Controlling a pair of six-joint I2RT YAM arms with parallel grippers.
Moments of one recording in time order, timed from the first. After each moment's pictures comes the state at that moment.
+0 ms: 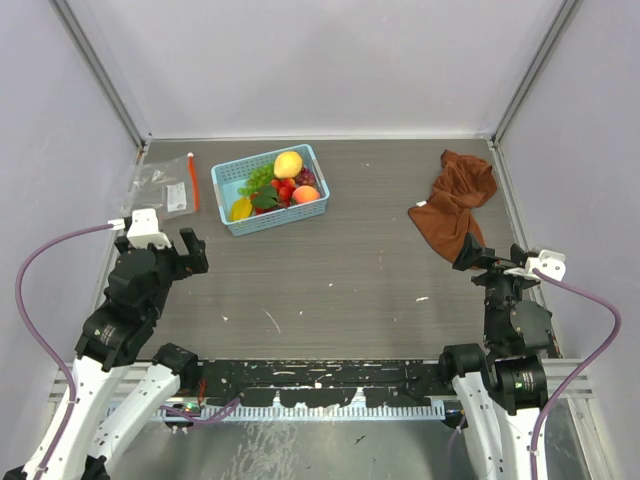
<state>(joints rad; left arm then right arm) -0.39 0.50 0.82 -0.63 -0.41 -0.25 0.08 0.13 0.62 -0.35 0.29 0.17</state>
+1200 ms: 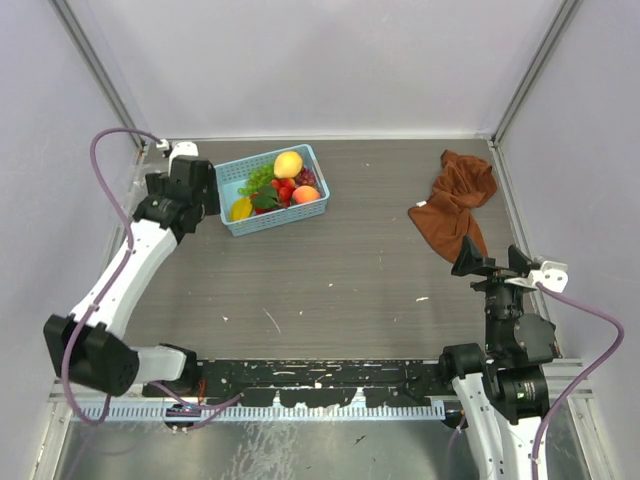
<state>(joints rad) -0.30 1.25 1.21 -0.68 -0.61 -0.23 0.11 0.07 0.61 -0.34 0.26 0.17</state>
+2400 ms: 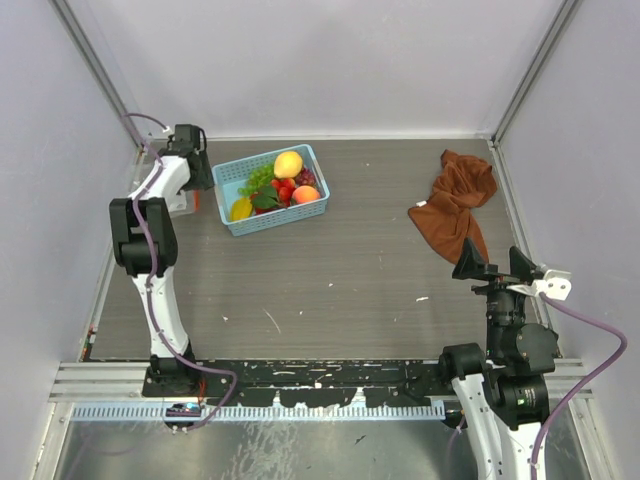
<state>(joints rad) 0.01 2.13 1.76 -0.59 -0.32 -0.24 0.12 0.01 0.60 -0.32 0.25 0.17</state>
